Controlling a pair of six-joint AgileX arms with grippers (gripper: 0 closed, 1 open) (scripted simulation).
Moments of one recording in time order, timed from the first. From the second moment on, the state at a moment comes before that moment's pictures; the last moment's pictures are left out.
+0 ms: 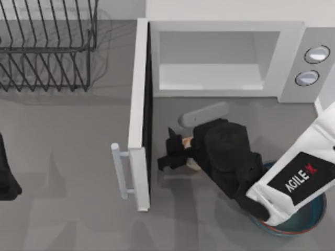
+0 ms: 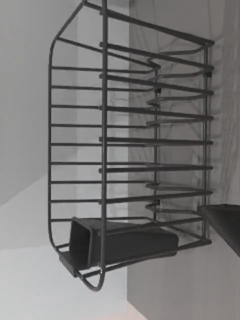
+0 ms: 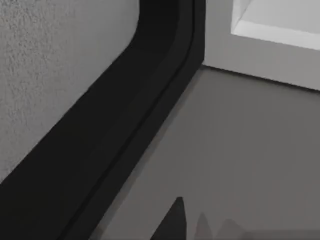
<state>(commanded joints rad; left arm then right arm) 0.00 0.00 0.00 0.00 0.00 0.00 0.74 2.17 0.78 0.99 0.28 0.19</state>
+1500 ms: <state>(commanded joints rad) 0.00 0.00 0.00 0.00 0.00 0.00 0.74 1.82 0.85 0.58 0.27 0.19</state>
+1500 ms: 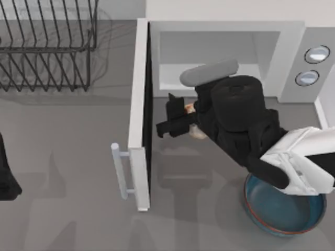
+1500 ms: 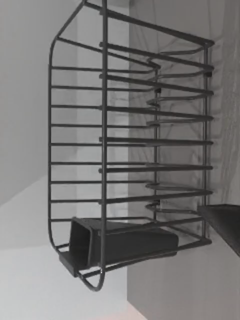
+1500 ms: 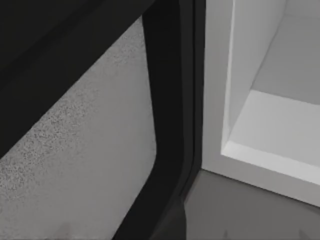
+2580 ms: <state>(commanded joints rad) 0.00 0.00 0.00 0.00 0.00 0.00 0.39 1.87 0.89 -0.21 -0.79 -1.03</state>
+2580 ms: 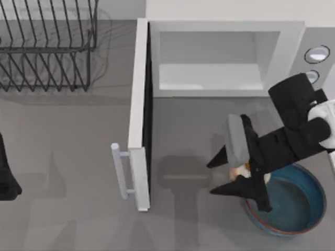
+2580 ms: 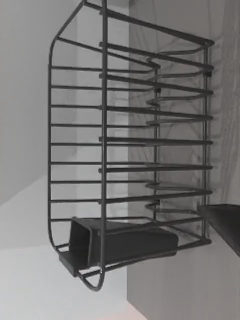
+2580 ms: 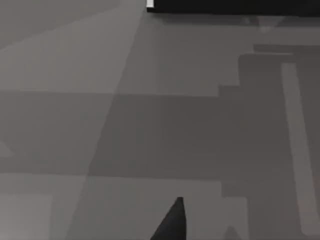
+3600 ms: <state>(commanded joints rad) 0.00 0.00 0.00 0.00 0.00 0.00 0.03 1.89 0.85 -0.74 -1.13 -1.72</state>
